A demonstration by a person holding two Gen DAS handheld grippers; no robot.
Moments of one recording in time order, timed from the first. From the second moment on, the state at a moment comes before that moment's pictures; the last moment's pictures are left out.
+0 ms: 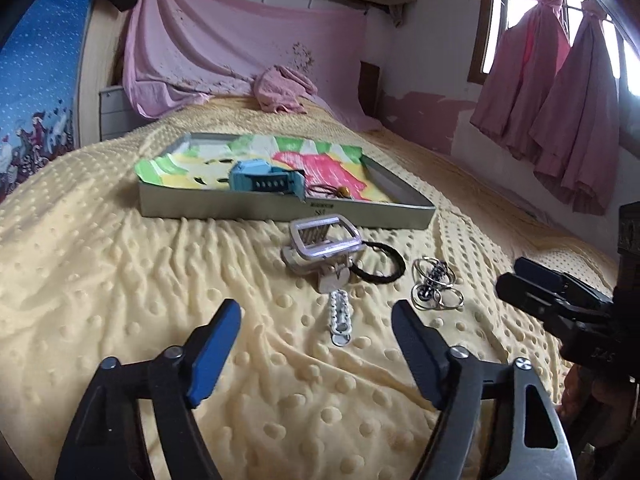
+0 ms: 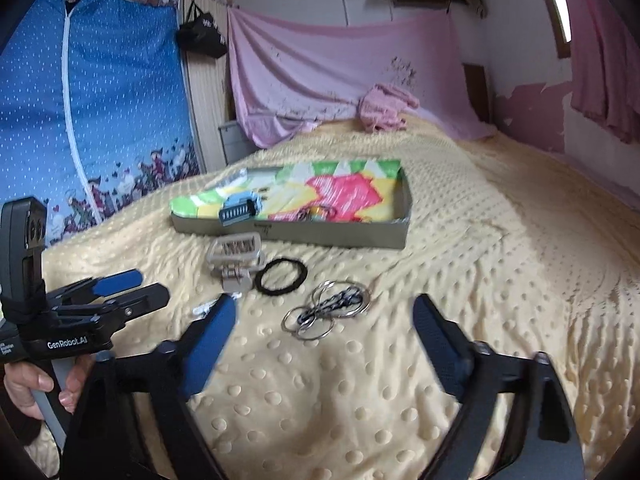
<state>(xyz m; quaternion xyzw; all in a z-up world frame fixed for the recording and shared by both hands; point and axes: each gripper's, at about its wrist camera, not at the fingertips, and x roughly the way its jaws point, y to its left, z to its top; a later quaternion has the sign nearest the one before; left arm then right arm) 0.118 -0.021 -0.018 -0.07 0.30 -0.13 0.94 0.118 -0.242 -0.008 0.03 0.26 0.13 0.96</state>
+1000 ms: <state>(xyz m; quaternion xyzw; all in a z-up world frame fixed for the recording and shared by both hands) 0.147 -0.040 -0.041 -0.07 0.39 -0.18 0.90 0.168 -0.223 -0.048 0.05 0.38 0.16 0.91</state>
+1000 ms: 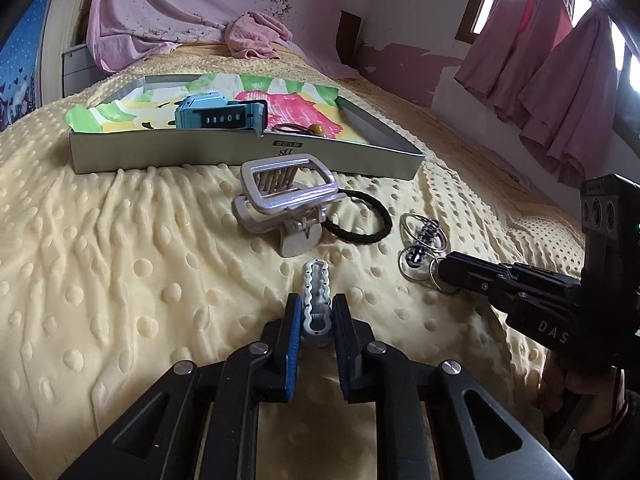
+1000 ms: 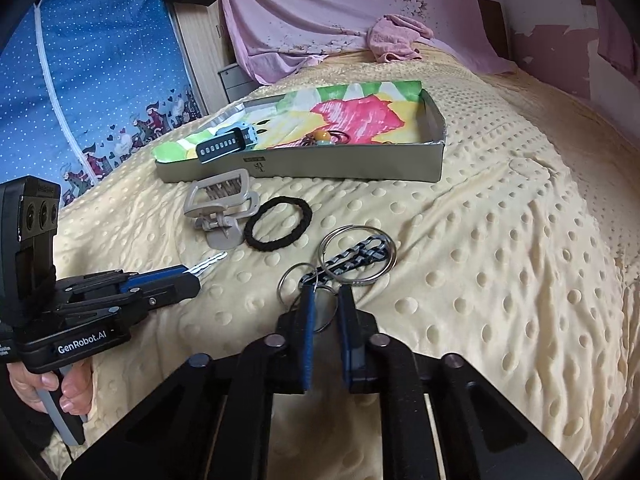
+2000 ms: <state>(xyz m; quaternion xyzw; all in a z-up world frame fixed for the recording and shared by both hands) 0.172 -0.044 0.026 -0.11 0.28 -0.18 0.94 0.168 -0.232 0.014 0.06 0.24 0.17 0.96</state>
